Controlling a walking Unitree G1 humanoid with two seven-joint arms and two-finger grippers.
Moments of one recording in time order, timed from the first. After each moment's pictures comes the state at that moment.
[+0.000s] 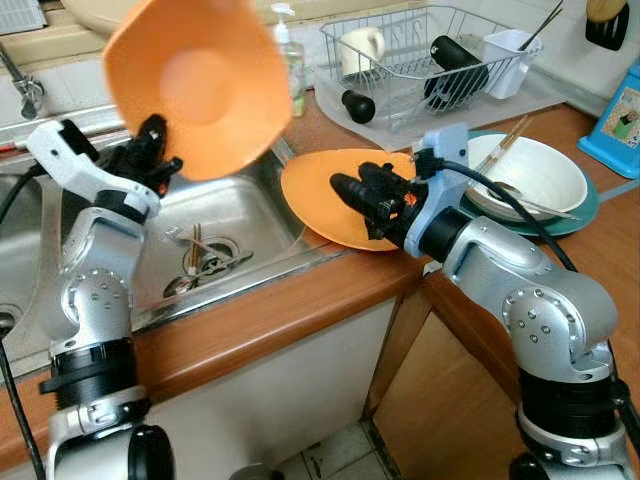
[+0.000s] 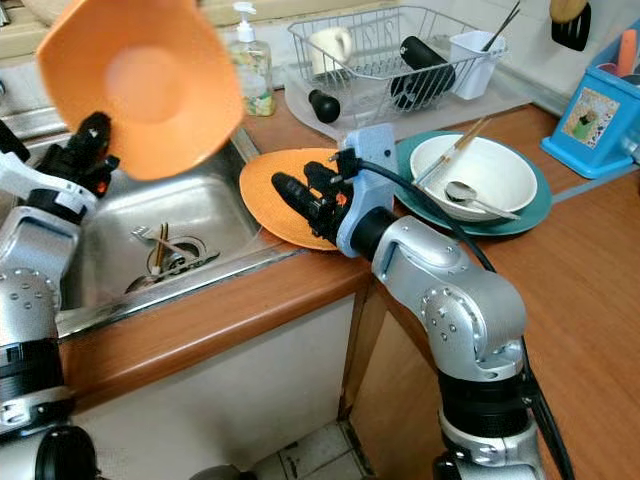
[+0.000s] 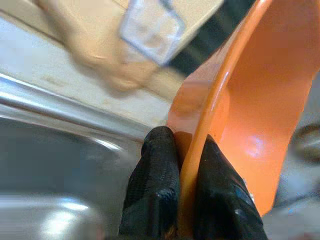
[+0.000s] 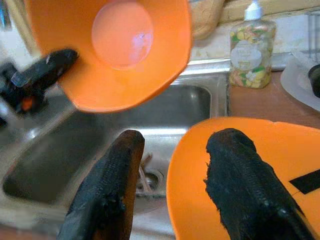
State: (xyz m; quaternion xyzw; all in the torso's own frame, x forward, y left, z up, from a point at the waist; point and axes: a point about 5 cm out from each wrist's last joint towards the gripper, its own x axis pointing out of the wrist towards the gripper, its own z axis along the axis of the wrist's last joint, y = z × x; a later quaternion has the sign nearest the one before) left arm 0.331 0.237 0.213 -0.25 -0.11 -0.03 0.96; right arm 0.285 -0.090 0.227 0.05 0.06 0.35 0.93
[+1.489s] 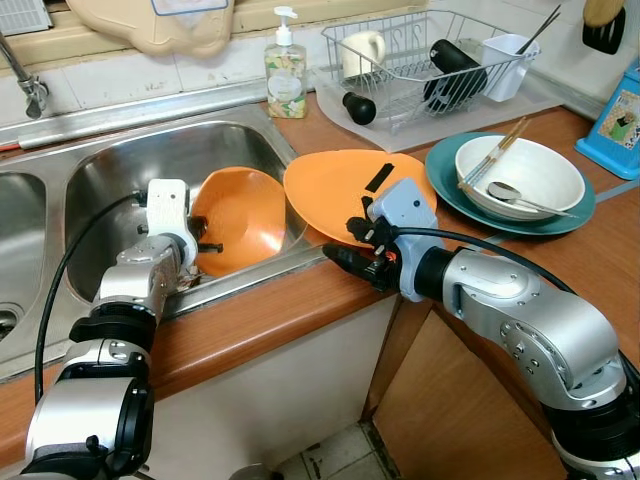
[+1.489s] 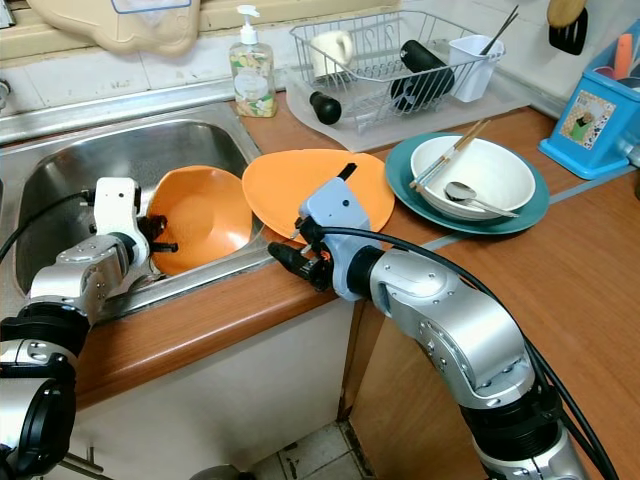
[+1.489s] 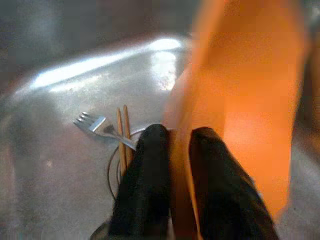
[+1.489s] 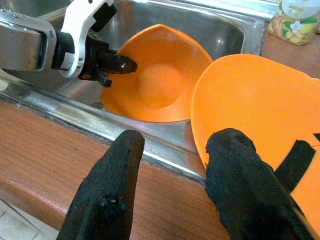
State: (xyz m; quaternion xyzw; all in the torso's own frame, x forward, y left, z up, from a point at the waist) left arm 0.364 0.226 0.112 0.01 0.21 0.00 0.98; right arm 0.267 -0.088 0.198 -0.10 0.12 0.40 0.90
